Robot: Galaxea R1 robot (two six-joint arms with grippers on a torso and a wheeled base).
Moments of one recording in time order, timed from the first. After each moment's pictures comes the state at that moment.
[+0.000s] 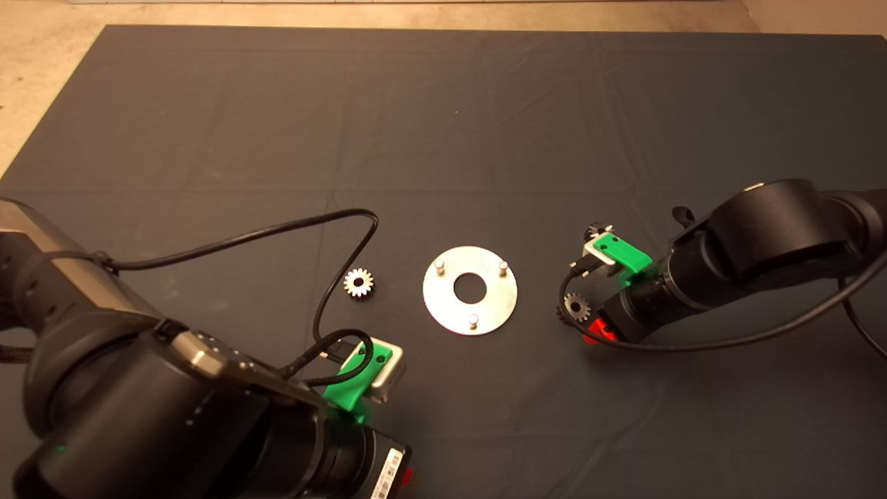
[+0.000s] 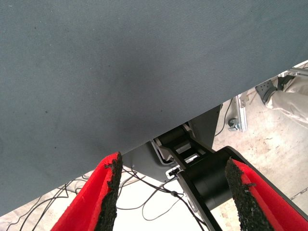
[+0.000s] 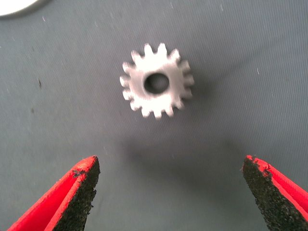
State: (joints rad) left arm -0.26 2.52 -0.33 0.50 1.53 -1.76; right arm 0.27 2.38 -0.74 -0.43 -1.53 1.13
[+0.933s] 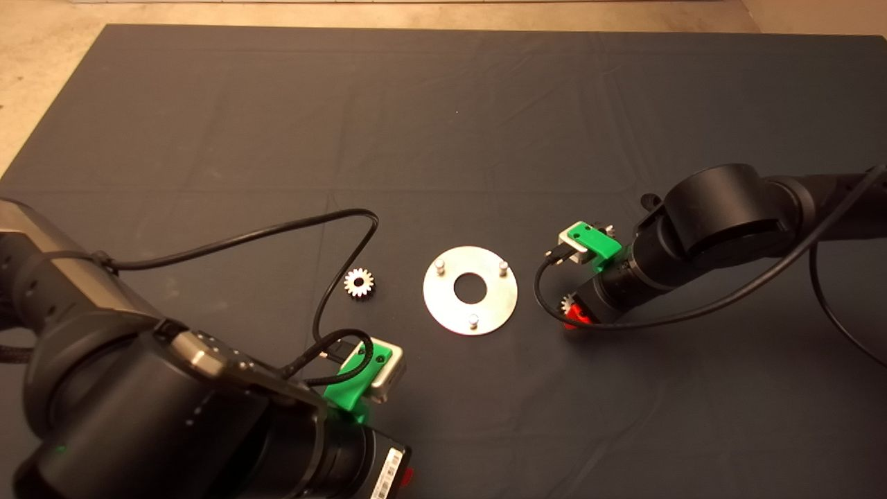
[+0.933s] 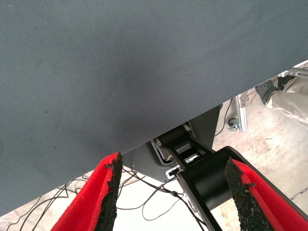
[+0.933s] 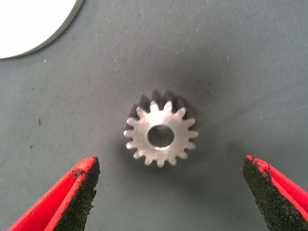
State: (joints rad) left arm -0.26 2.52 -0.33 0.50 1.53 -1.76; right arm 0.27 2.45 -0.85 -0.43 -1.53 1.07
